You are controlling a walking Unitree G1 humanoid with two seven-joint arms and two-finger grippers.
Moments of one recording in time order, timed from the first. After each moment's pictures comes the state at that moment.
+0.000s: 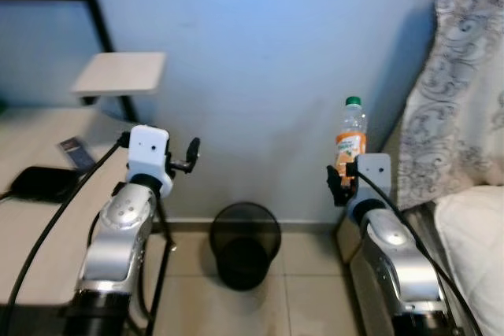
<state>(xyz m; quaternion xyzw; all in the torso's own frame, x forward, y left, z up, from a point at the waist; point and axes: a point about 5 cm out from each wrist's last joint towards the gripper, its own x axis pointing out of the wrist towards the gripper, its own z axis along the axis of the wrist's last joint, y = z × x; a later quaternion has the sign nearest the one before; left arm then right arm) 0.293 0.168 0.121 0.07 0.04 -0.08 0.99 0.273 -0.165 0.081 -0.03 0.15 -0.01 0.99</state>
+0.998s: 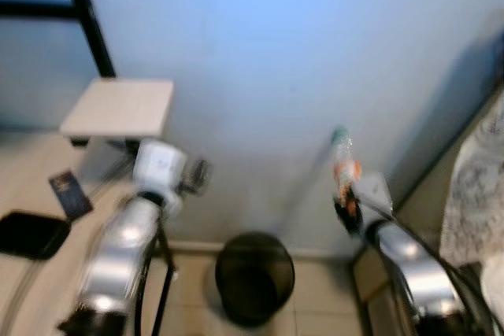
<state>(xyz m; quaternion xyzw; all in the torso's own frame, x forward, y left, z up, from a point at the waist) 0.274 0.155 0.099 0.12 0.08 -0.17 0.98 0.260 -0.191 0.031 -0.16 0.30 0.08 0.94</state>
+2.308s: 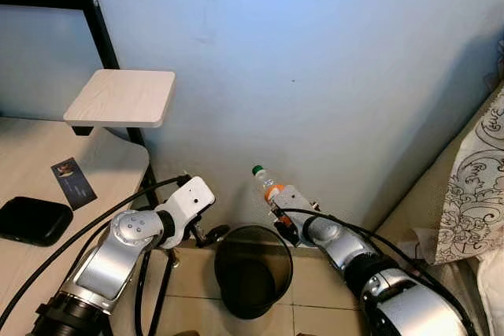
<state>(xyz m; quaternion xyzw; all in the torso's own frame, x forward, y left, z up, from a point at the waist) 0.260 0.161 0.077 0.23 0.25 -0.39 0.86 0.295 -0.096 -0.006 -0.25 0.33 0.26 0.87</state>
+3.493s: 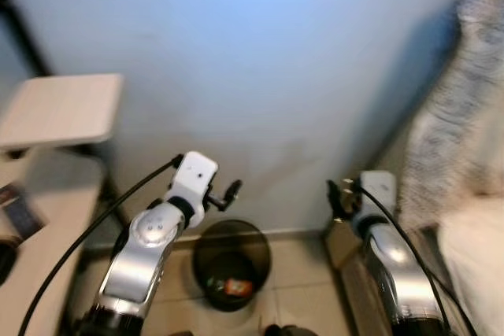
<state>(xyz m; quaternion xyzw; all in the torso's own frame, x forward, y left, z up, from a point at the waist) 0.270 0.140 0.097 0.12 0.12 -0.20 0.97 0.262 -0.177 0.048 0.00 0.16 -0.04 0.99</state>
